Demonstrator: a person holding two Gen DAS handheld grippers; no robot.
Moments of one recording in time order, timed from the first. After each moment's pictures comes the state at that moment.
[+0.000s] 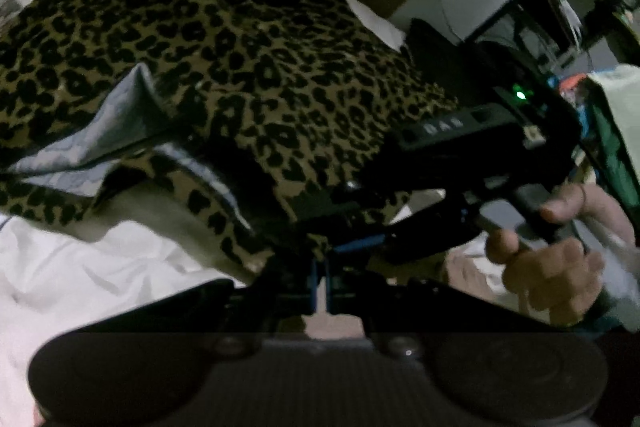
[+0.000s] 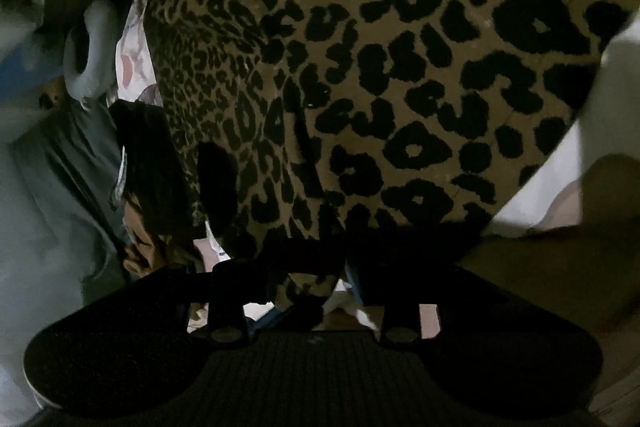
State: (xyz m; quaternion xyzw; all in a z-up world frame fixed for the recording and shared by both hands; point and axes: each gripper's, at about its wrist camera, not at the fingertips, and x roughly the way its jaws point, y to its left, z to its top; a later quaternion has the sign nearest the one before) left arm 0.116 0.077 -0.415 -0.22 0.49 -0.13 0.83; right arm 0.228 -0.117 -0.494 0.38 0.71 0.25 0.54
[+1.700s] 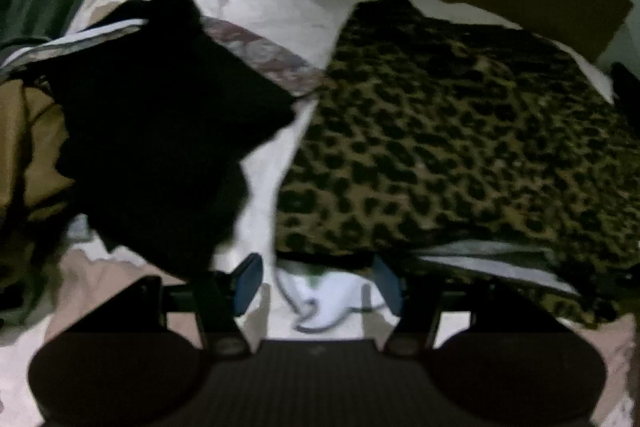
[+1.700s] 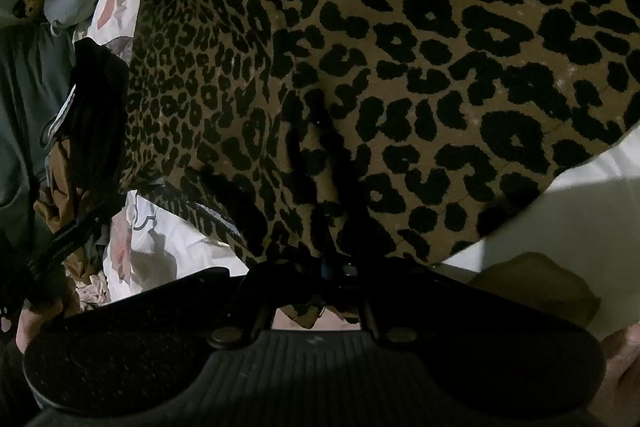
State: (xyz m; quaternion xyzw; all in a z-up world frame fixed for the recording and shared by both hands) left arm 0.106 0.245 -0.395 -0.10 0.52 0.15 0.83; right arm 0.240 -0.115 -0.469 0.19 0.69 0.27 0.64
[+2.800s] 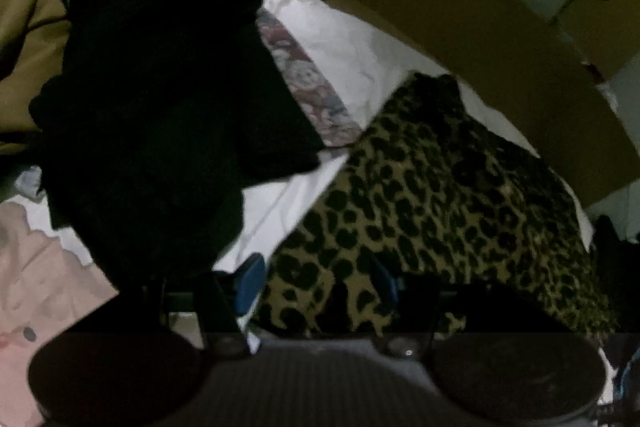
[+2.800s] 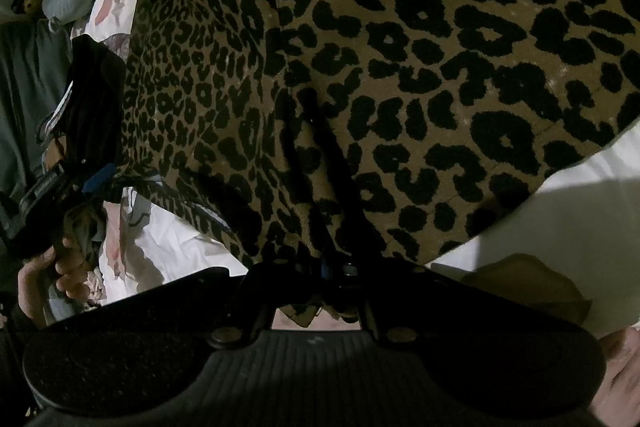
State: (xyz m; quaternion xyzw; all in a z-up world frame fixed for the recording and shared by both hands) left arm 0.119 0.295 -0.417 -0.30 0.43 0.19 0.83; right arm 0.241 -0.116 -0.470 0.18 0.69 0.27 0.64
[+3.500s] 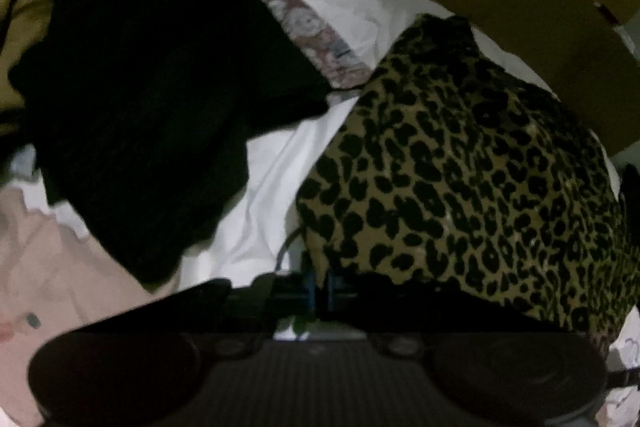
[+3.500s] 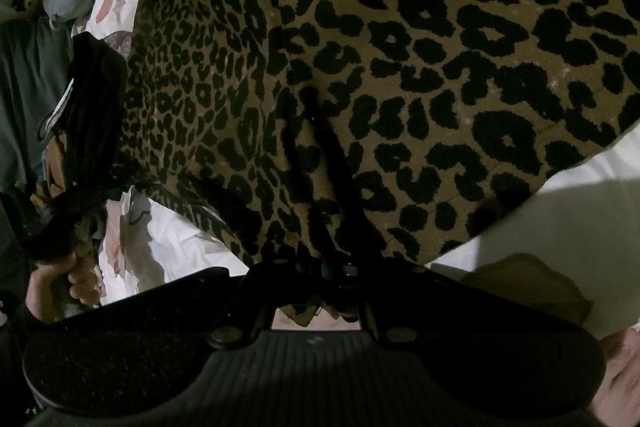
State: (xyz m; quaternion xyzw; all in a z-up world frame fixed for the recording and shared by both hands) left arm 0.126 0.272 -0.425 -0.26 0.48 0.19 0.82; right arm 0.244 -0.117 -0.470 0.18 0.70 0.28 0.64
